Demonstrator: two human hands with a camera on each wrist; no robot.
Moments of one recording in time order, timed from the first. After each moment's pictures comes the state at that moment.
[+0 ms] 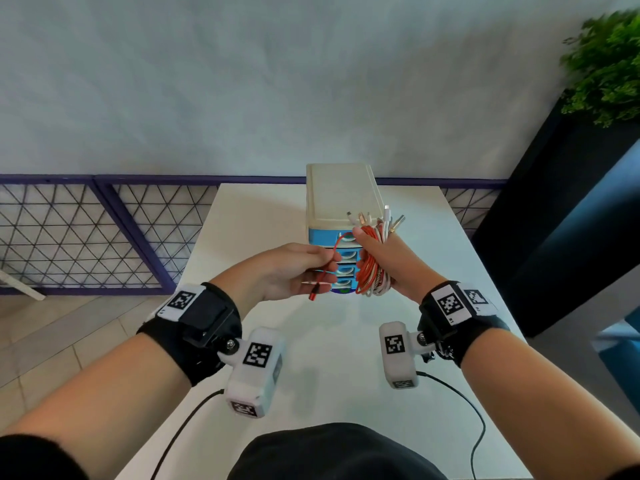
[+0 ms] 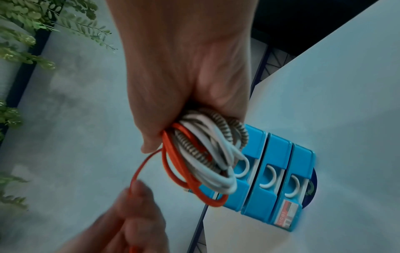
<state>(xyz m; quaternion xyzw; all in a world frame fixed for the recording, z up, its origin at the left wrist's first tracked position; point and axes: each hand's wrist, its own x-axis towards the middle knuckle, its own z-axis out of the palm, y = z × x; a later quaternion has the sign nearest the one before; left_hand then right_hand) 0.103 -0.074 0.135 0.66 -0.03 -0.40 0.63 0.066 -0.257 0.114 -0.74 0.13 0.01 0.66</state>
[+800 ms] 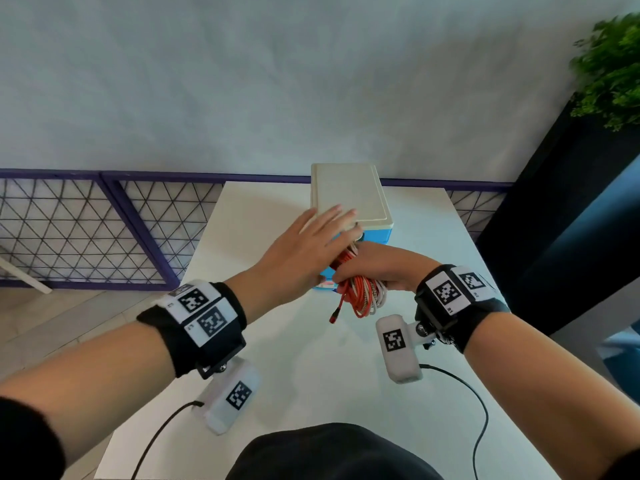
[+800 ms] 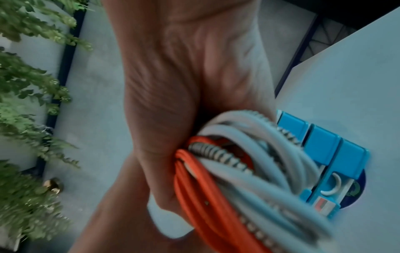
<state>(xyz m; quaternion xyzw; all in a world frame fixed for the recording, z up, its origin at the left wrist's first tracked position) 0.106 -0.068 0.130 0.85 -0.50 0.17 -0.02 0.065 -0.234 0.144 -0.80 0.07 0.25 0.54</state>
